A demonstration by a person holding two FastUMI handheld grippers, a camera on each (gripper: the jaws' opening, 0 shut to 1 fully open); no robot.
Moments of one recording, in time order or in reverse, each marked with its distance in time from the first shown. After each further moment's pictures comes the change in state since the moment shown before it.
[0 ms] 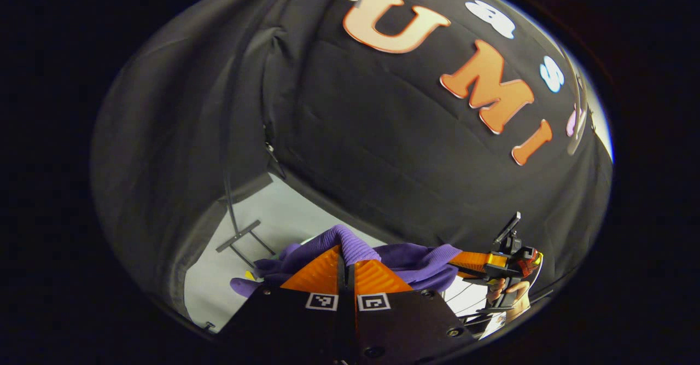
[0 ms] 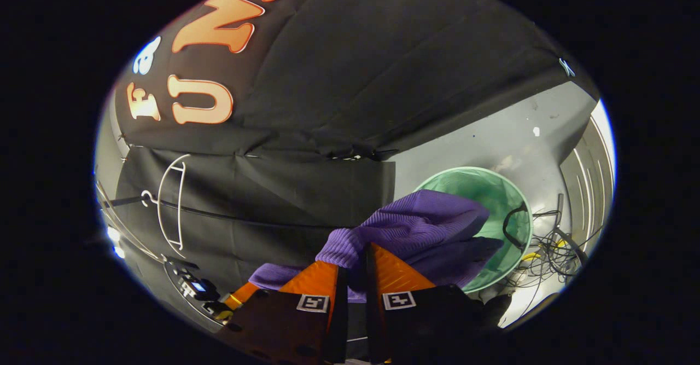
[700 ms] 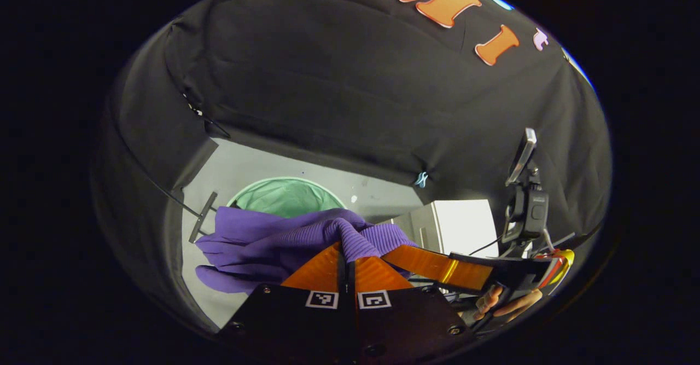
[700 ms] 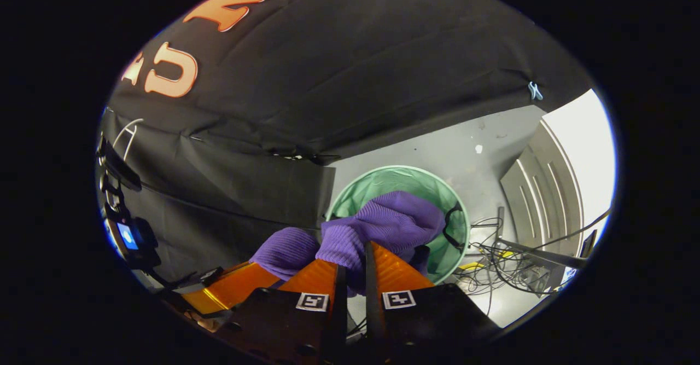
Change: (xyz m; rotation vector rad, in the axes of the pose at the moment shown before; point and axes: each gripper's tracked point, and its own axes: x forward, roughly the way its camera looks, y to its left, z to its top) left arm 0.094 -0.118 -0.119 0.278 0.365 -0.057; right arm -0.007 -0.096 -0.056 -0.147 -0.076 -0.340
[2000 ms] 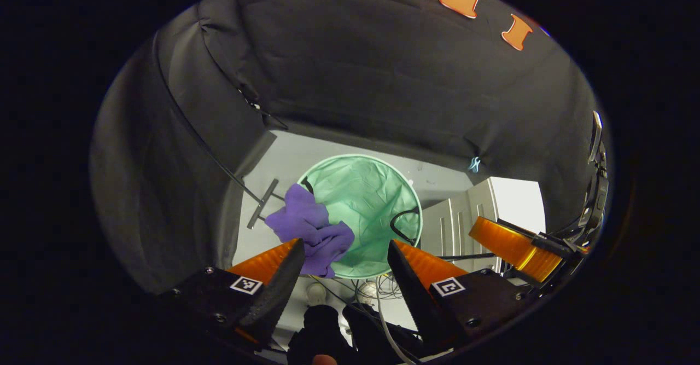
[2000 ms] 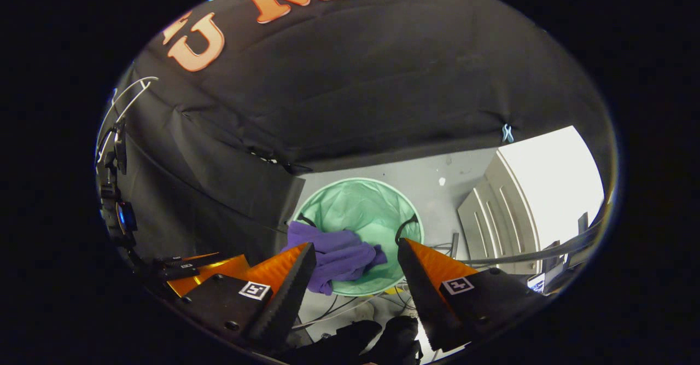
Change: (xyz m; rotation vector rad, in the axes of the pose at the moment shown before) left arm -0.066 0.061 -0.023 0.018 -0.045 0.232; right arm -0.092 0.024 -0.015 -0.186 -0.205 -0.132
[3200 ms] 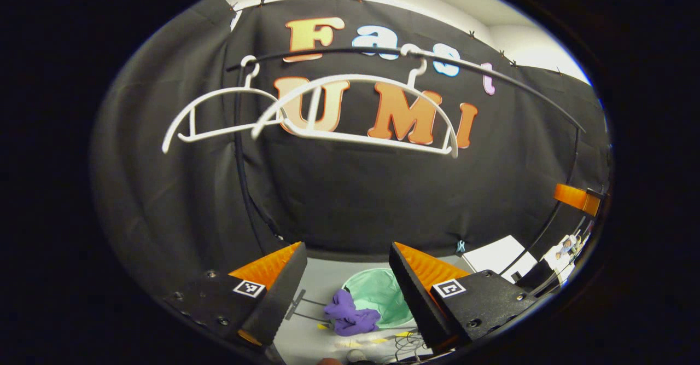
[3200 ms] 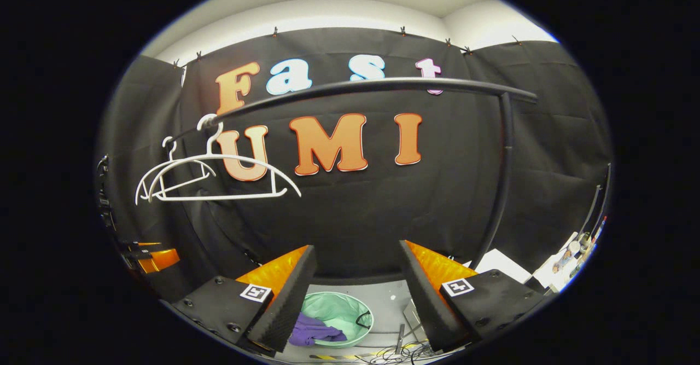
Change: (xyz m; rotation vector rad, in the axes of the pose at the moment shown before) left arm -0.318 0.101 0.142 0.123 -0.699 -0.048; right arm -0.389 0.086 0.149 -0.186 -0.726 -0.159
